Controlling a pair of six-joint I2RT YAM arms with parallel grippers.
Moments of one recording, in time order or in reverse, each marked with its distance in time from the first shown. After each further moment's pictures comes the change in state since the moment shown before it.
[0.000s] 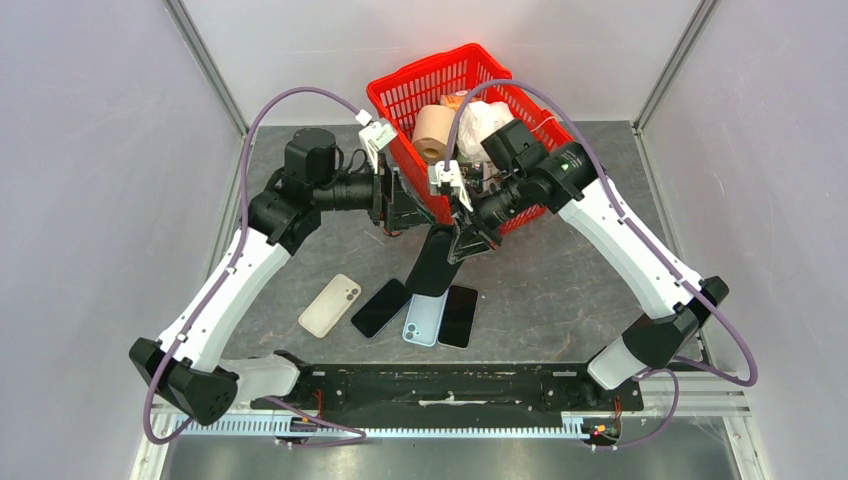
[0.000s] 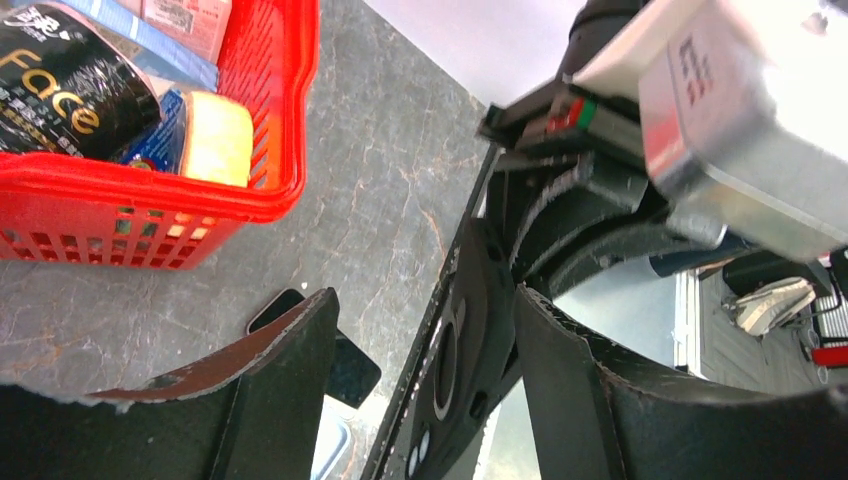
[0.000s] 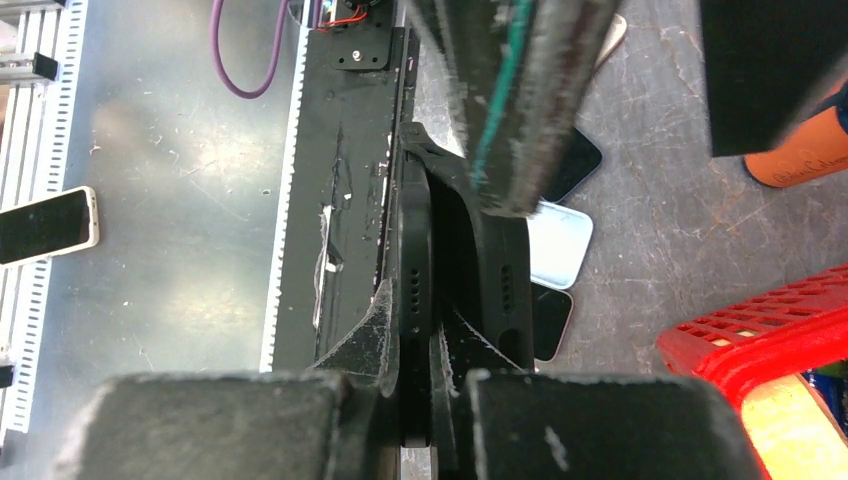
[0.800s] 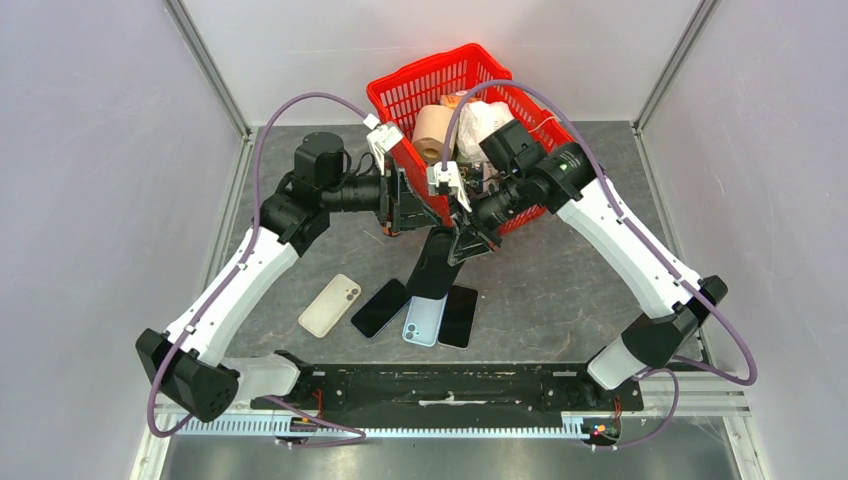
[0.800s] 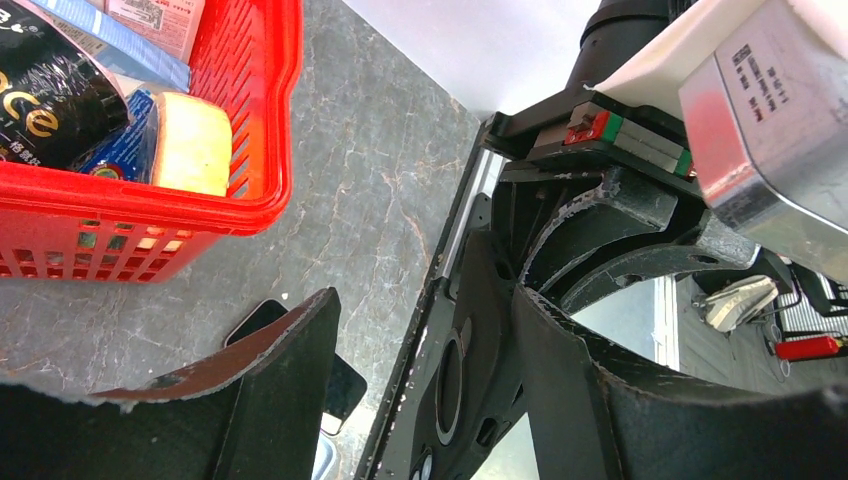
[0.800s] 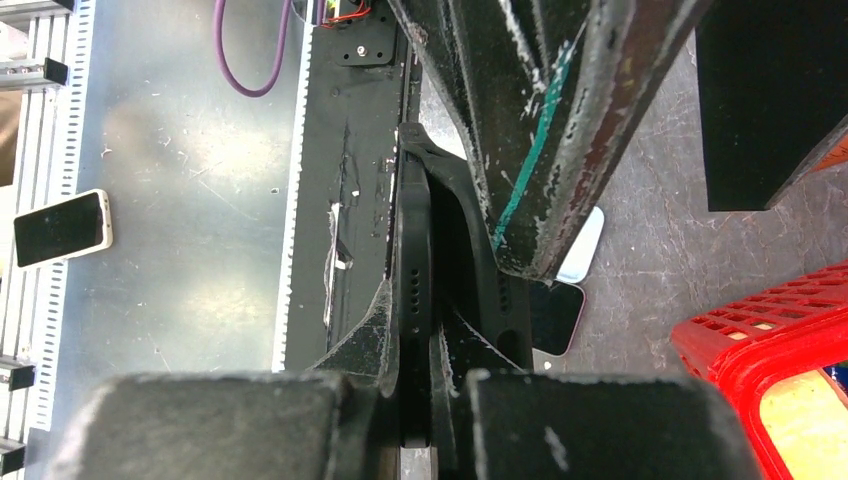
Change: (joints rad) left arm -0.015 0.021 -0.067 0.127 0.024 -0.068; right arm 0.008 0.003 -0.002 -0.010 0.008 0.021
